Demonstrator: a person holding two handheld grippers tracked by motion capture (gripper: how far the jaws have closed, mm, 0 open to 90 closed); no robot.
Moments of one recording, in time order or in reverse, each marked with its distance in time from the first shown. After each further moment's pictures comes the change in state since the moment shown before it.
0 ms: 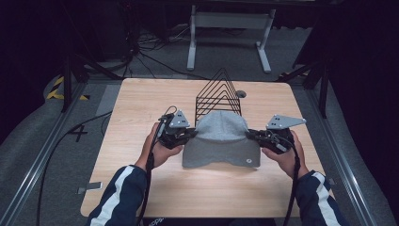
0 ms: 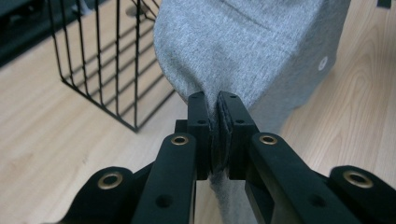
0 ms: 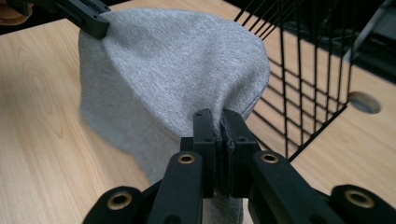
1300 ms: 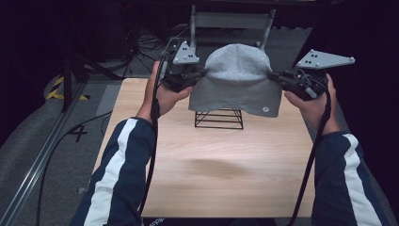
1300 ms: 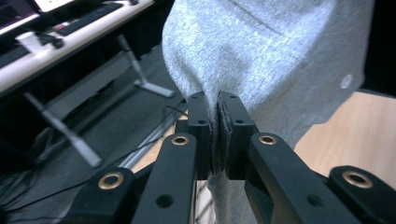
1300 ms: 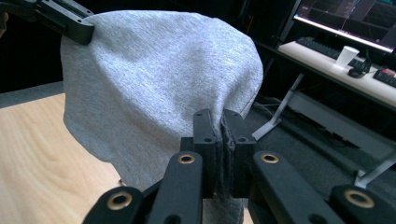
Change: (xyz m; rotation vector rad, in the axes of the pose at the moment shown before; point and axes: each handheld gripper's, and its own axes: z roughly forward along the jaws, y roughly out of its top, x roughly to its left) left arm 0.044 0.152 -0.063 -0.181 0.183 0.107; right arm -0.048 0.142 -0.071 -0.191 -0.195 -0.109
